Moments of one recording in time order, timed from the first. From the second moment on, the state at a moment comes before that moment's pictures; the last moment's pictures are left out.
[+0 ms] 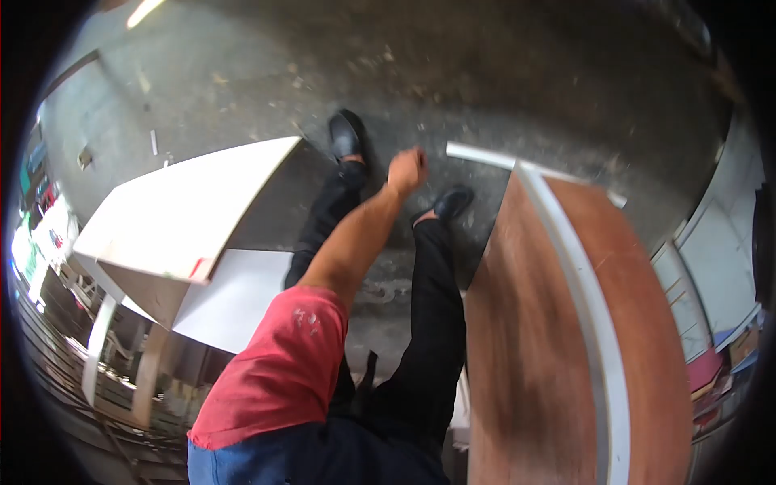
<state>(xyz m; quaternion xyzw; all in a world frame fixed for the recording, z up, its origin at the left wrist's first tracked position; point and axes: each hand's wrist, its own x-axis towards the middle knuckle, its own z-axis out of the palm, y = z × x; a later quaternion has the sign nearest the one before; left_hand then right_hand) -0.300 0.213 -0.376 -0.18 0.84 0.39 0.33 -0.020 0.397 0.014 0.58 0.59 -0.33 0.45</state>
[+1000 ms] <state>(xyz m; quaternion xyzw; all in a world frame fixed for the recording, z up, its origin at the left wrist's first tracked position) -0.406 -0.165 0.169 -0.52 0.41 0.71 -0.23 -0.679 0.162 0.182 -0.42 0.79 -0.37 0.24</state>
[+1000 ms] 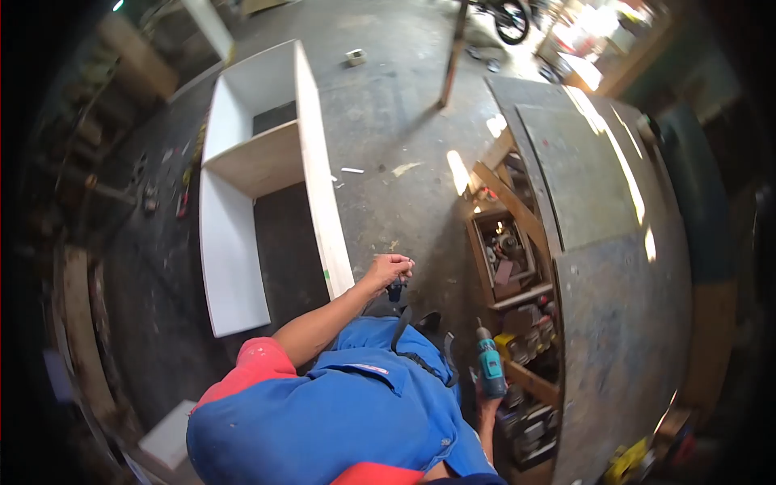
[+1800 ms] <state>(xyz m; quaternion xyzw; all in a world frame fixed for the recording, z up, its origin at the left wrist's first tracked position) -0.343 -0.435 0.247 -0.39 -0.02 0.66 -0.64 -0.604 -0.408 0.255 -0.61 0.54 -0.31 0.50</state>
